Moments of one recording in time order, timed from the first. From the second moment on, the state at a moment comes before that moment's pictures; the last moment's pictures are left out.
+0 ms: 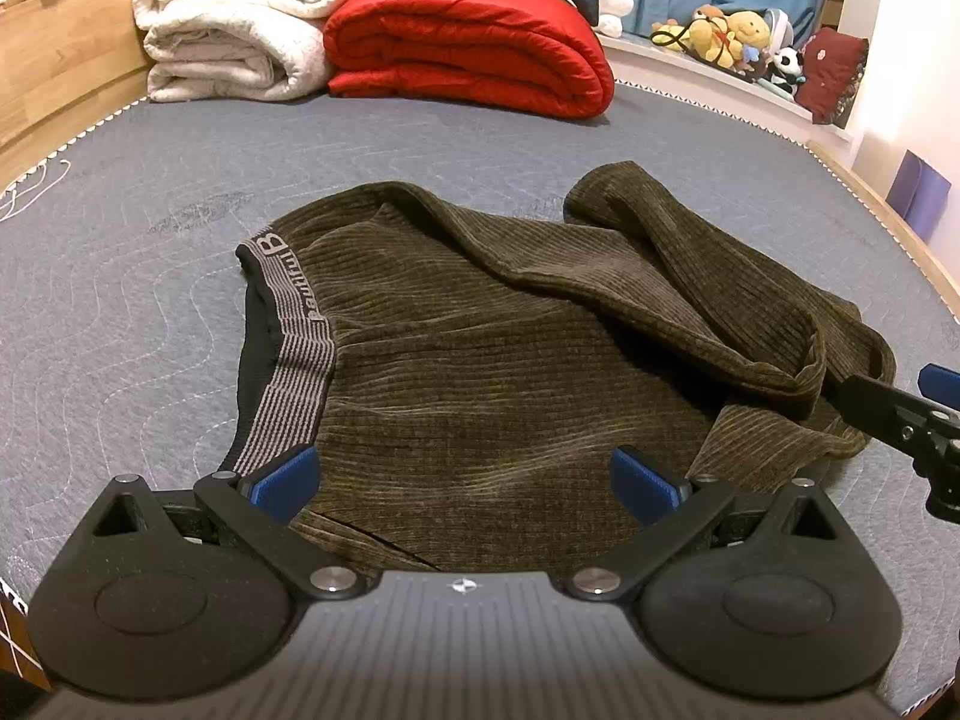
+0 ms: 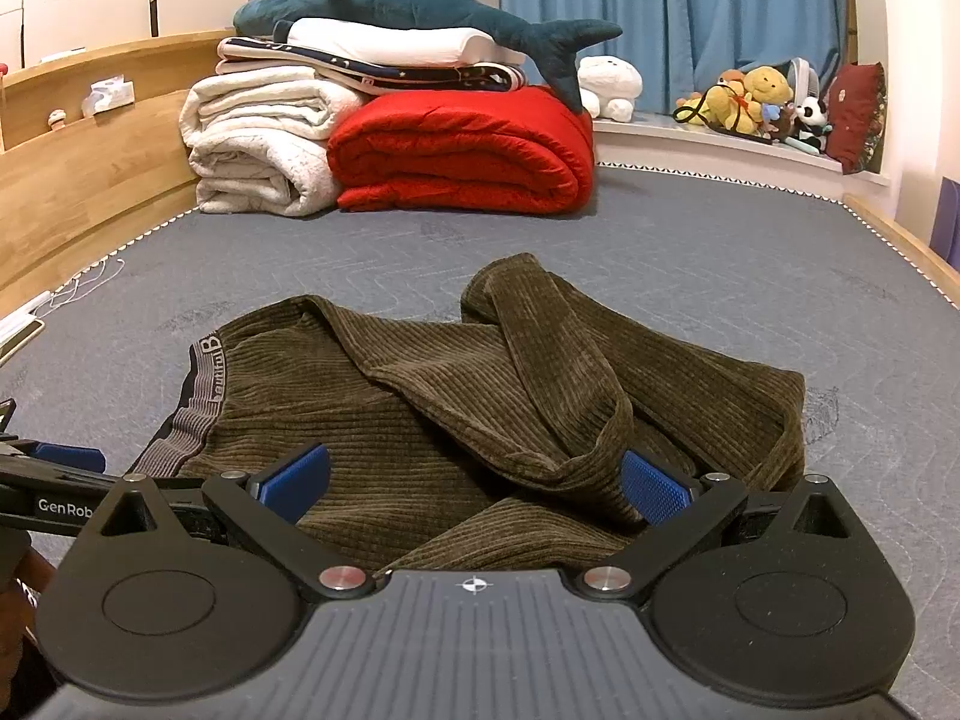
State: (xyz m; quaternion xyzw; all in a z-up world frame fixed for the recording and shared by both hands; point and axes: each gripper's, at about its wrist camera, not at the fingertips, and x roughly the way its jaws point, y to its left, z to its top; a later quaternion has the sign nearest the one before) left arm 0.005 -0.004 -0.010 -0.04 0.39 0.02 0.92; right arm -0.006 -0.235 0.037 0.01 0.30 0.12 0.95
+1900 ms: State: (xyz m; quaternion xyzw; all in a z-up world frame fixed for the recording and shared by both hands) left arm 0.137 -0.041 -0.007 -0.04 0.43 -0.15 0.89; right arm 0.027 -0.308 0.043 0.10 0.23 0.00 0.97
